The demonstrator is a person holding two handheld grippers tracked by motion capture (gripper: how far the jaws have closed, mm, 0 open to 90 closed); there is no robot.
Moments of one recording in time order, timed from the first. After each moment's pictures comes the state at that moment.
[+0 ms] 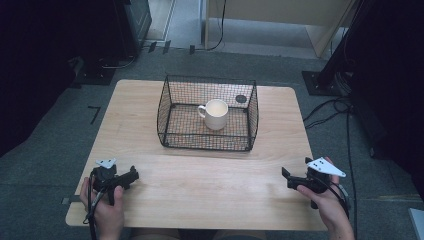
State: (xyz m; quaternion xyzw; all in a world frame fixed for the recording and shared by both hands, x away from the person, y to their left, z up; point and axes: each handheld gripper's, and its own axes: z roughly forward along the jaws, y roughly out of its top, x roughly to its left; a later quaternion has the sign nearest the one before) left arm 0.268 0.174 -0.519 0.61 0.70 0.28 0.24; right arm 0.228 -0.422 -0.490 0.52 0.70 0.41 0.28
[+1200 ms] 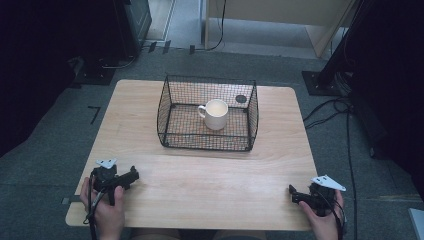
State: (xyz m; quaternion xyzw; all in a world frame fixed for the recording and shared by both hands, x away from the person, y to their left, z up) left arm 0.267 0.173 -0.520 0.61 0.70 0.28 0.24; right arm 0.193 -0.435 -0.527 0.62 0.68 0.30 0.25
